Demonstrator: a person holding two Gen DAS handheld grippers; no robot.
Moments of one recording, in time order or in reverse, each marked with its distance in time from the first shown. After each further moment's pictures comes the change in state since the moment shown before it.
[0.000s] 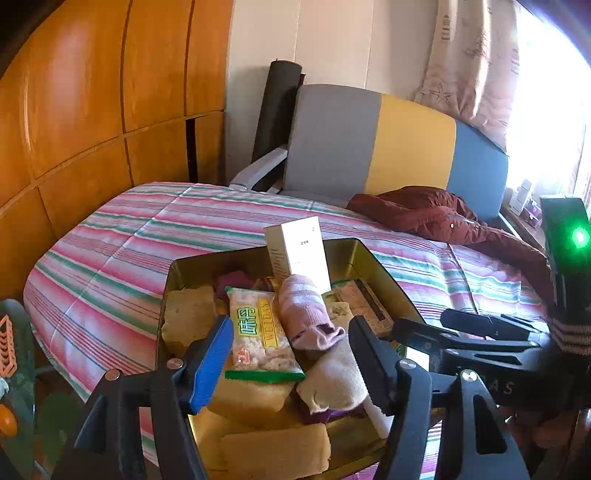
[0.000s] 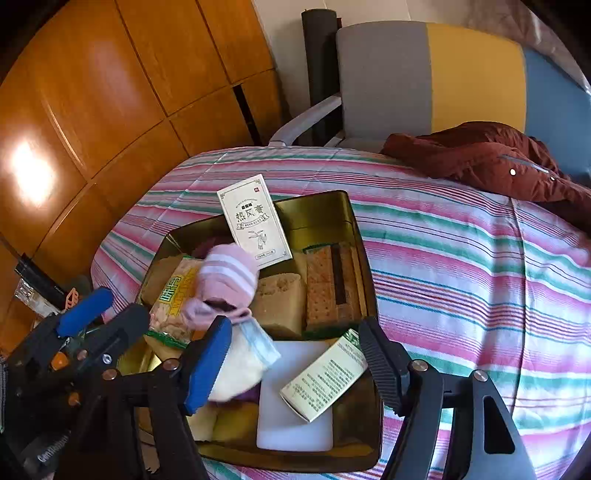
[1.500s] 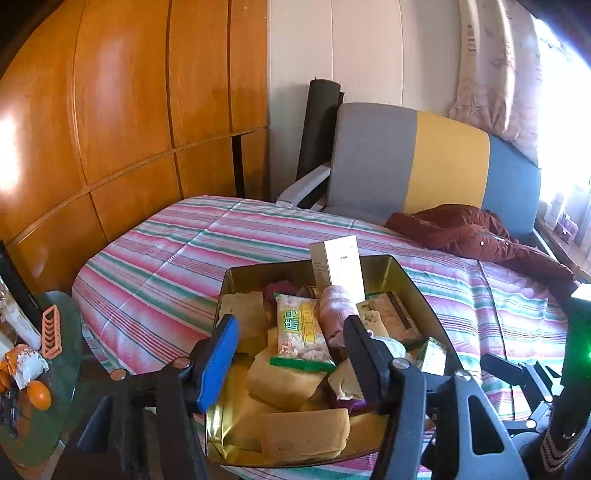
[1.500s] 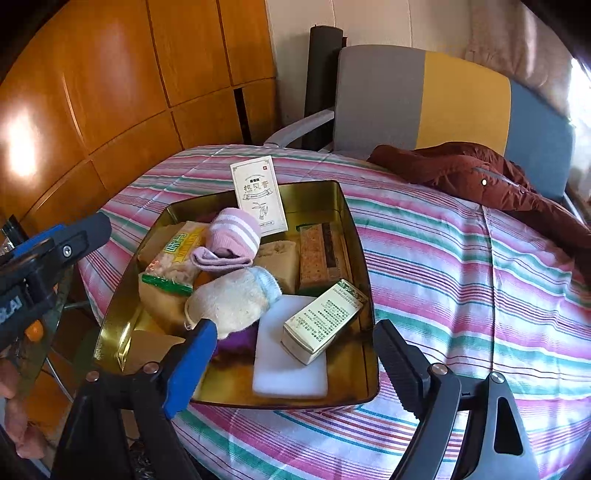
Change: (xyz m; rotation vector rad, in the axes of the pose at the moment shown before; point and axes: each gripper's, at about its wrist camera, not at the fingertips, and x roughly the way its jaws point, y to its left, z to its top) left arm -0.043 -0.003 -0.004 -0.026 -0.071 0.181; right arm -0.027 0.024 -0.048 -0.096 -0.057 -0.119
